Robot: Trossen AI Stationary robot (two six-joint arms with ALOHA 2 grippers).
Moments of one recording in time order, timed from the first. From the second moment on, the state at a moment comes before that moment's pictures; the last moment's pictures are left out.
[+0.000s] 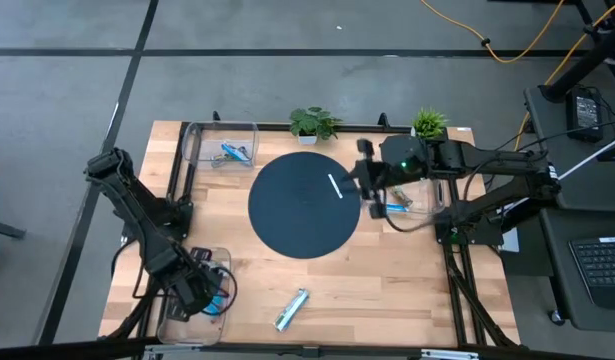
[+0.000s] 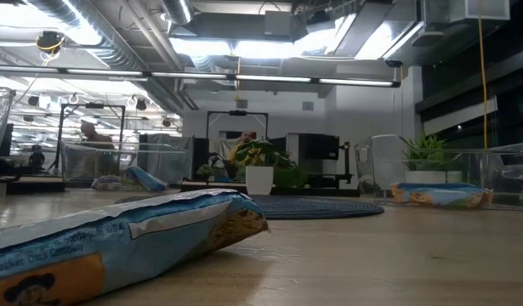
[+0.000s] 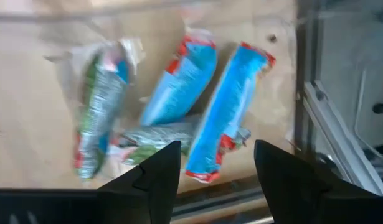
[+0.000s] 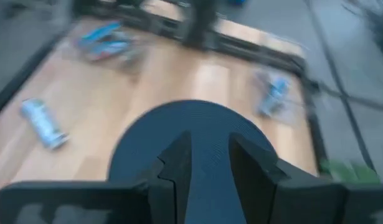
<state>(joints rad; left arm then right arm) -0.91 1.40 1.05 -1.02 0.11 -0.79 0.01 1.31 1.42 -0.67 0.01 -0.25</state>
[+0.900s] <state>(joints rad) -0.83 1.25 1.29 -1.20 -0.42 -0.72 0.18 1.43 1.42 -0.70 -0.07 -0.58</state>
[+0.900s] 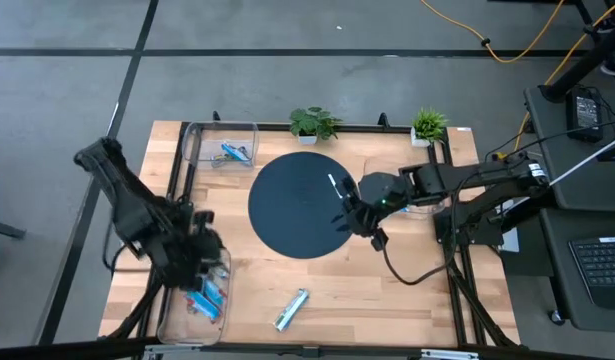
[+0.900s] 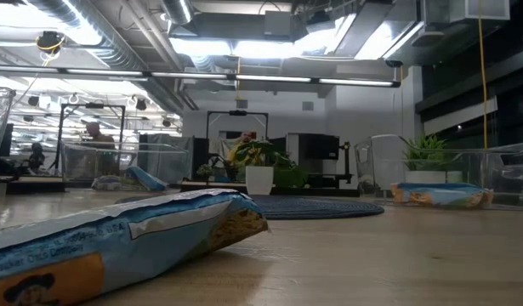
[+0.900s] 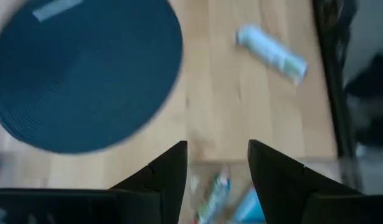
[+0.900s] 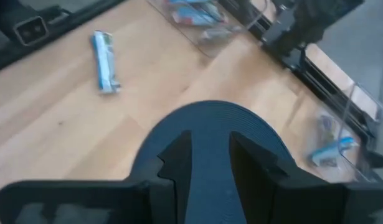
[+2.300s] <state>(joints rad) 0.07 0.73 1.29 -0.77 -0.07 0.24 0.33 1.77 1.55 -0.69 -0.24 -0.51</state>
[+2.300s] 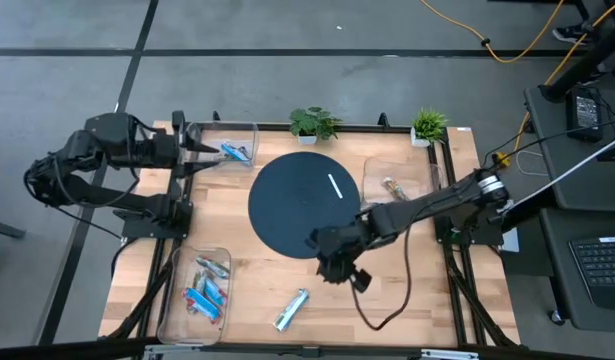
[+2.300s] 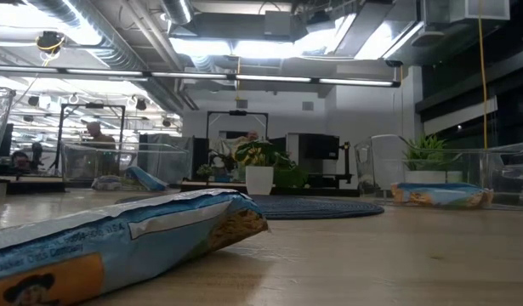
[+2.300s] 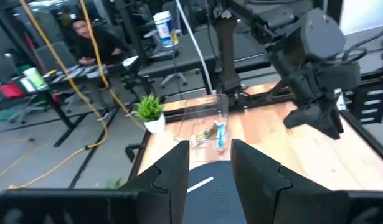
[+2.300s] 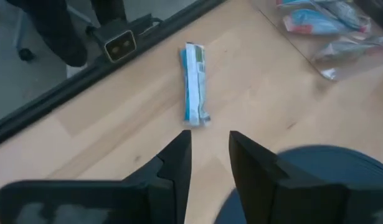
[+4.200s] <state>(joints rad) 0.07 0.73 1.29 -0.79 0.09 0.26 0.41 2.23 1.74 -0.66 -0.10 -0.32</state>
